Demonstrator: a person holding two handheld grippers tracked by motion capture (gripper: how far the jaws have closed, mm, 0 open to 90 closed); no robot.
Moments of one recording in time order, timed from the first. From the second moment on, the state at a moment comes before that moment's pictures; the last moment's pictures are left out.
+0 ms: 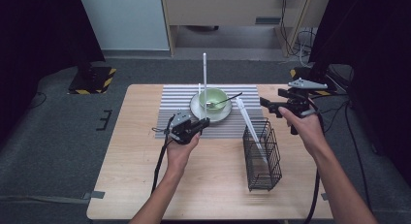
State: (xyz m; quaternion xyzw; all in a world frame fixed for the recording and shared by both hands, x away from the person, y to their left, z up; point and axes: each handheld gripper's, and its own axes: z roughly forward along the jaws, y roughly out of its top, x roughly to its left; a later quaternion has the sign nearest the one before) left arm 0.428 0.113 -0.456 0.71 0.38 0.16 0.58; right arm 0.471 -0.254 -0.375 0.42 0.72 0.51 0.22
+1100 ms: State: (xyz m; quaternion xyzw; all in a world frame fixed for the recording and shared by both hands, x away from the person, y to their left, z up) left arm 0.446 0.119 -0.435 0.70 0.43 0.23 0.53; right arm 0.457 -0.334 -0.502 0.55 0.69 0.41 0.24
